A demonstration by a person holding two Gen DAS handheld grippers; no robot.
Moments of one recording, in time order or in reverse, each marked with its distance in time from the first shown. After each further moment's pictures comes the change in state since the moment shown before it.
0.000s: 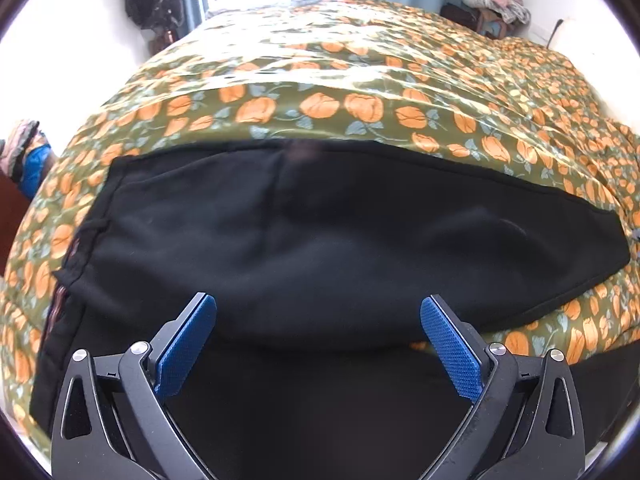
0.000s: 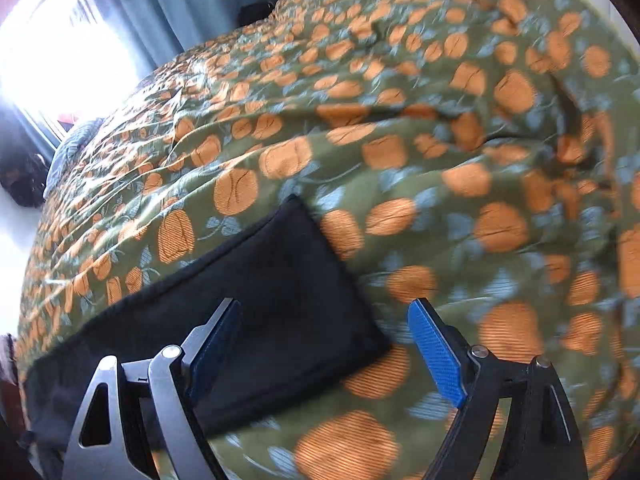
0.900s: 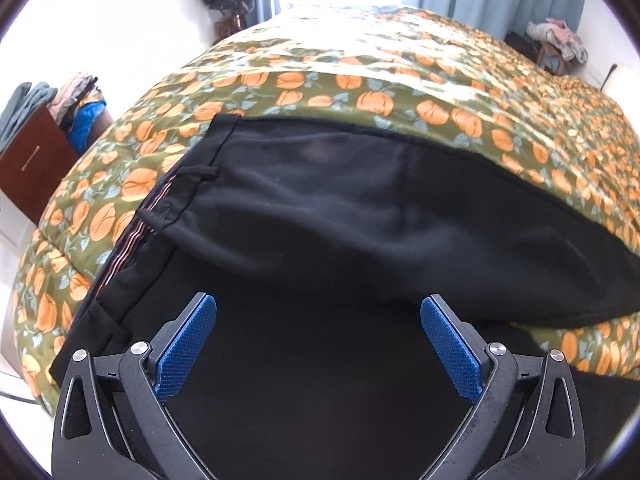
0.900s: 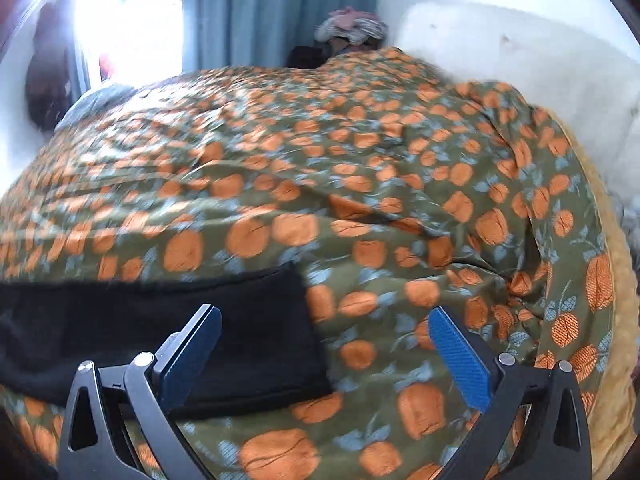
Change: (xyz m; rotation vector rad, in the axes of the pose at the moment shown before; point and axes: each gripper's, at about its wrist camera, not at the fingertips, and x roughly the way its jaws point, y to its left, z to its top) left arm -0.011 0.081 -0.032 -0.161 -0.016 0.131; right arm -0.029 0.010 0.023 -0.220 -0.129 -0.099
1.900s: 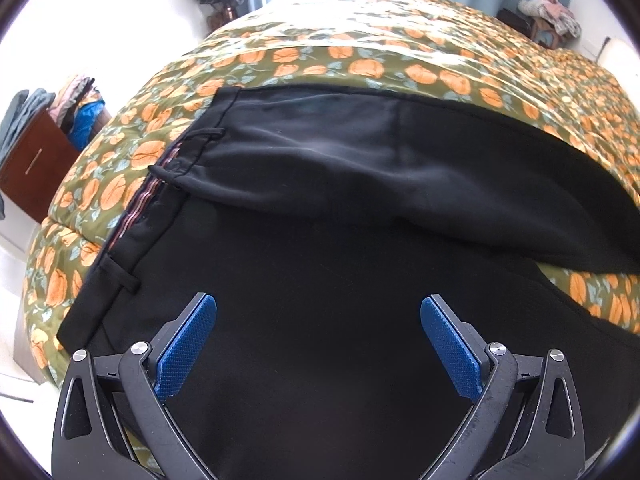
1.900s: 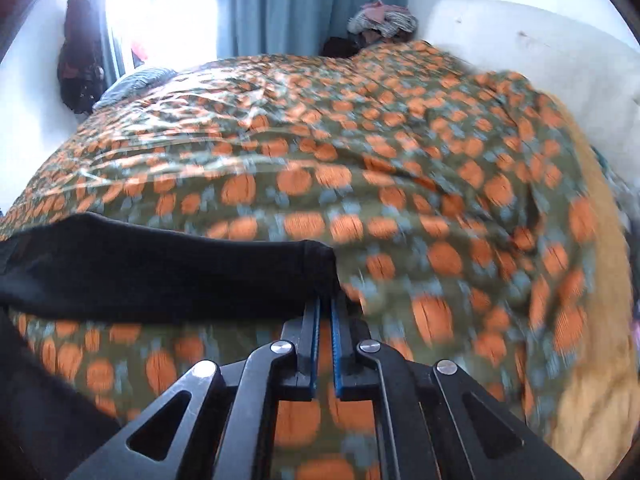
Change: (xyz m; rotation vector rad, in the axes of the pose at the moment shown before) left arm -0.015 -0.005 -0.039 0.061 0.042 0.013; right arm -0.092 0.006 -0.112 -0.077 0.022 0.012
